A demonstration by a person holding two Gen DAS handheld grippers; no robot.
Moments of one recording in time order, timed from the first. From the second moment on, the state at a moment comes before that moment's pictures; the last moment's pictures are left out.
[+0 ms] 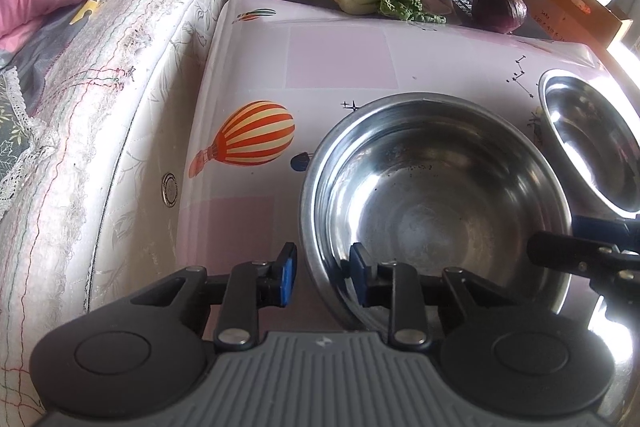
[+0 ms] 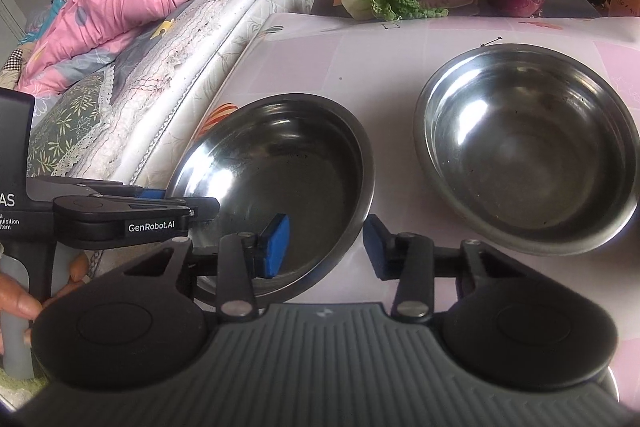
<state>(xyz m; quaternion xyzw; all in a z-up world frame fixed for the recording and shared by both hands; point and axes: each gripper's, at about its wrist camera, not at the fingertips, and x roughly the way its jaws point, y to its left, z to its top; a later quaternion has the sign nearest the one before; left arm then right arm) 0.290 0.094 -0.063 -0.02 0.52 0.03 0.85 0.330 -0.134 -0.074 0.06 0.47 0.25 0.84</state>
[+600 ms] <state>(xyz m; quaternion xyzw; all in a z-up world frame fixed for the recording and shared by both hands) 0.271 0.113 -0.057 -0.03 0.52 0.03 0.85 0.331 -0.111 -0.071 0.01 0.45 0.26 0.85</state>
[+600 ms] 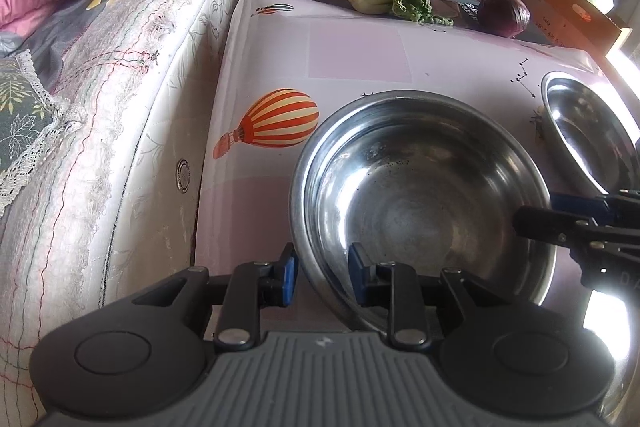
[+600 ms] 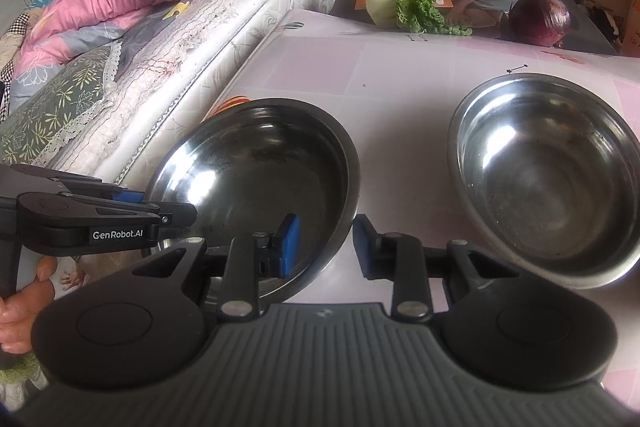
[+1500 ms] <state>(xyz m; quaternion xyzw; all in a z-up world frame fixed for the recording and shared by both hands) 0.276 0.109 -0.058 -0.01 0.51 0.04 0.86 0.334 -0.105 -0.065 -0.02 0.42 0.26 0.87</state>
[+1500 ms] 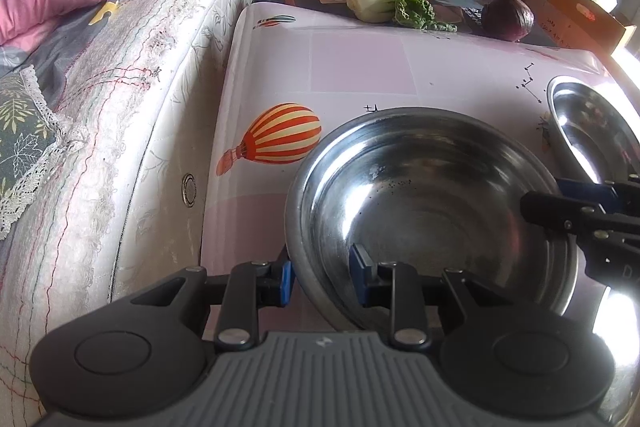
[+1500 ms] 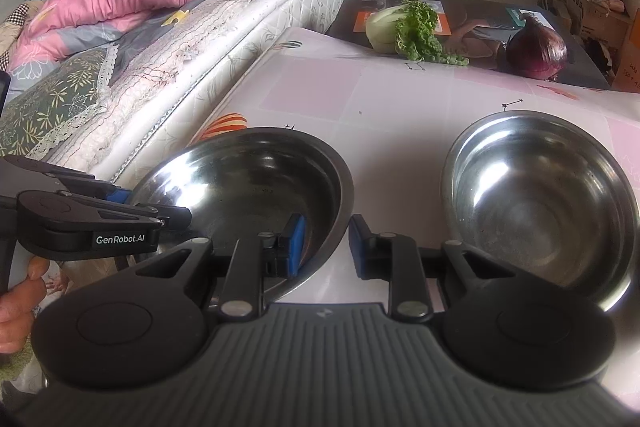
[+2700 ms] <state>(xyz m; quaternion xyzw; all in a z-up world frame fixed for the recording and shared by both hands) 0.287 0.100 -0.067 0.01 0.52 0.04 0.86 0.339 -0.099 -0.076 -0.03 0.43 0.25 0.87</state>
